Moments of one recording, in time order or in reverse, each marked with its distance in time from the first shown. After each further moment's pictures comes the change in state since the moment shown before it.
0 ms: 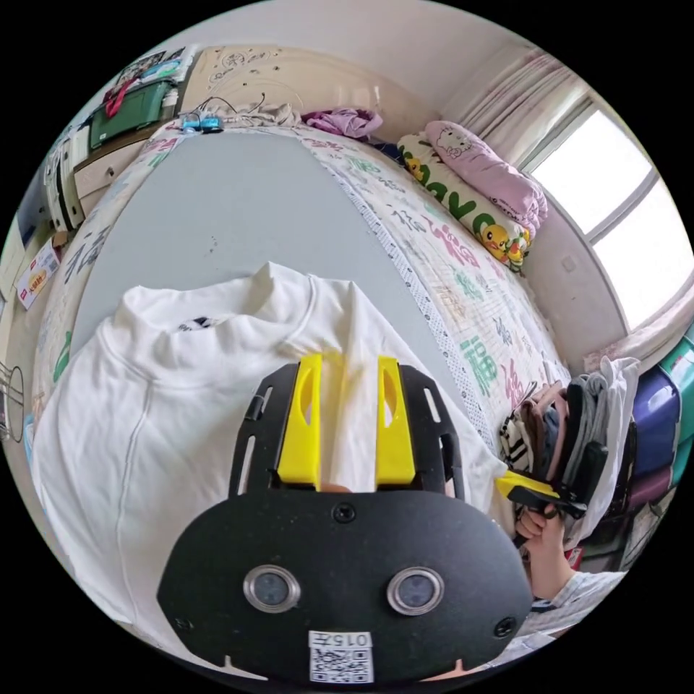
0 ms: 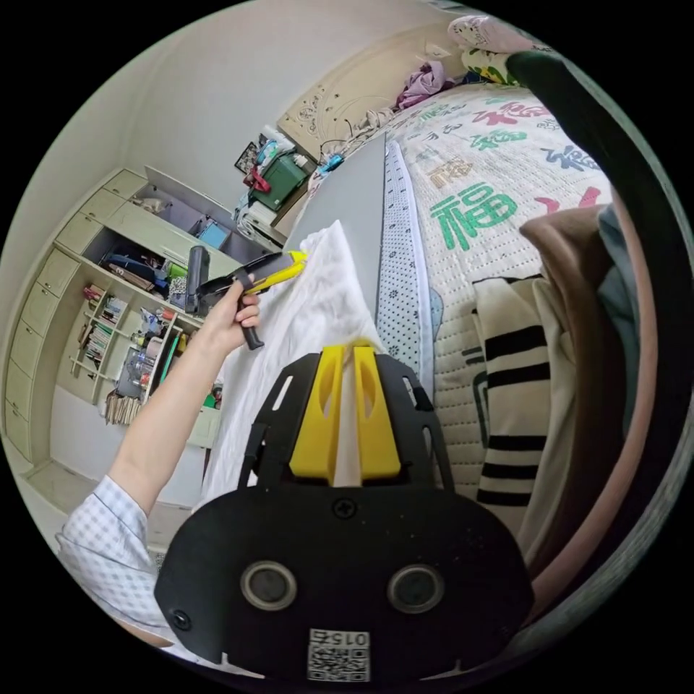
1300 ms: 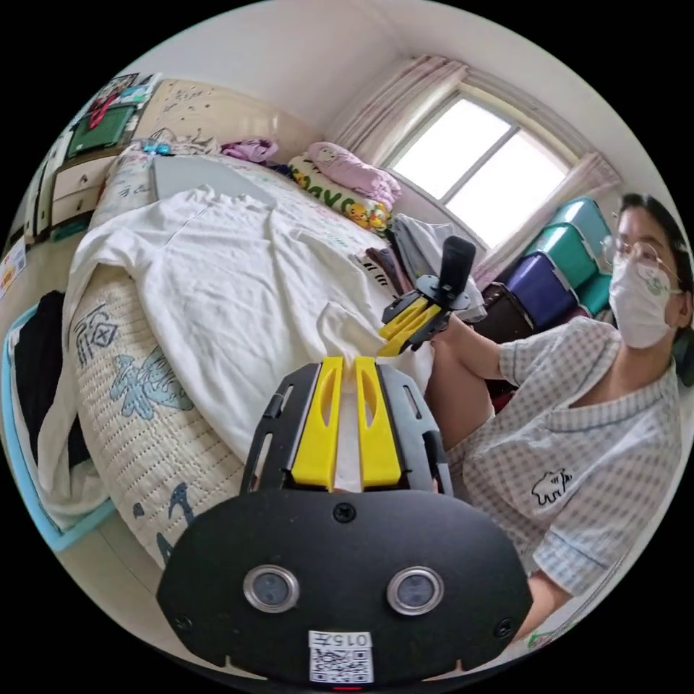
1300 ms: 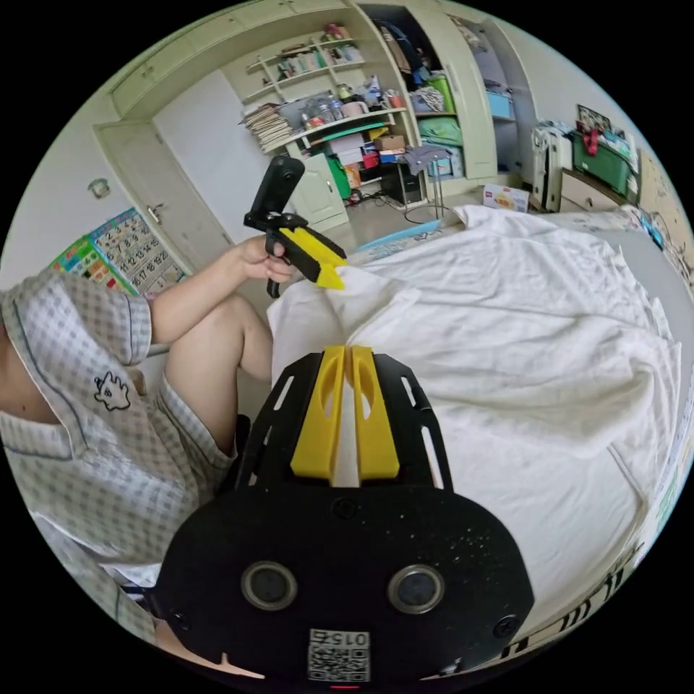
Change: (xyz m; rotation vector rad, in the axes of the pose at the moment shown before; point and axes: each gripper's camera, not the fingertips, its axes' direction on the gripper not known) left arm -0.086 0.419 -0.264 0.088 0.350 0.210; right arm -0.039 0.608 0.028 -0.523 -0.234 -1.044
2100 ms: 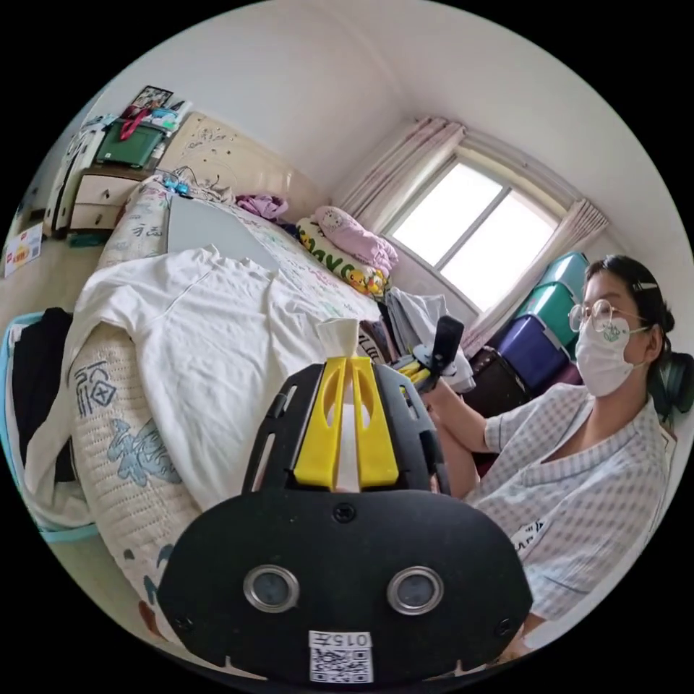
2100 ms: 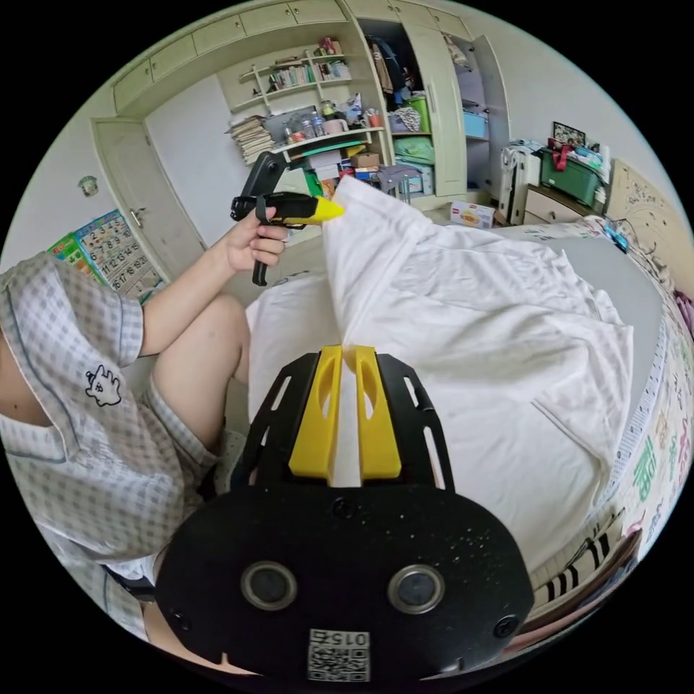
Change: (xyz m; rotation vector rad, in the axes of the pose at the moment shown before) left arm -0.006 -0.050 -0.034 0.301 0.057 -0.050; right arm -0.013 0.123 0.059 0.061 0.117 -0.002
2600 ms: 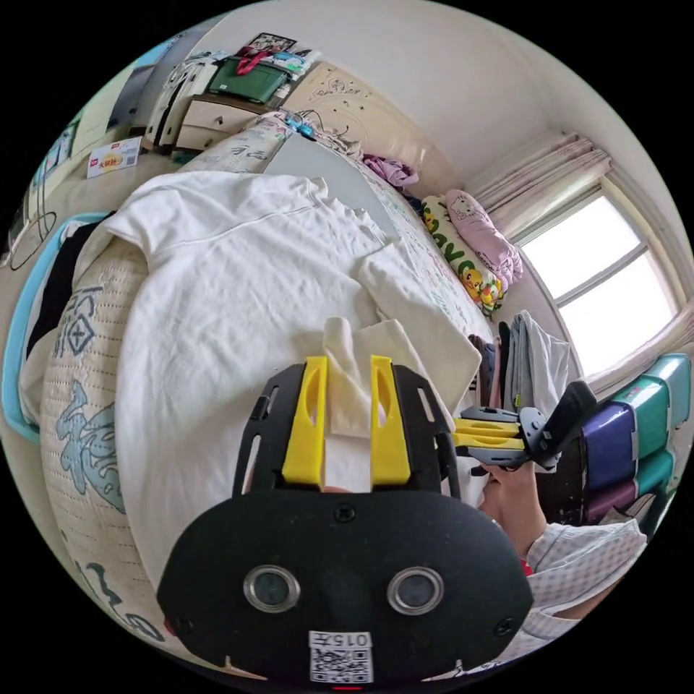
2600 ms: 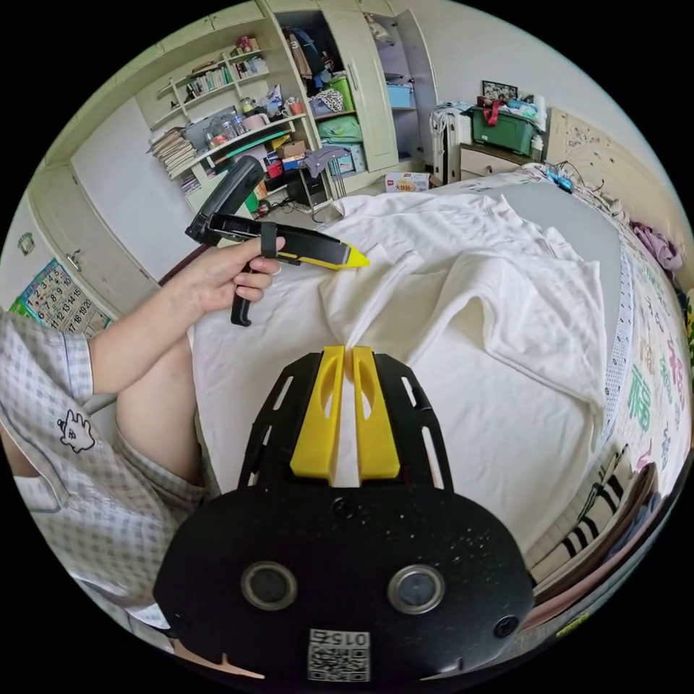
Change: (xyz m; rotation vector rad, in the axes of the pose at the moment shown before) left arm -0.072 -0.032 0.116 -0.131 -0.379 -0.354; right arm 0.057 -0.049 0.085 -0.059 0.167 0.225
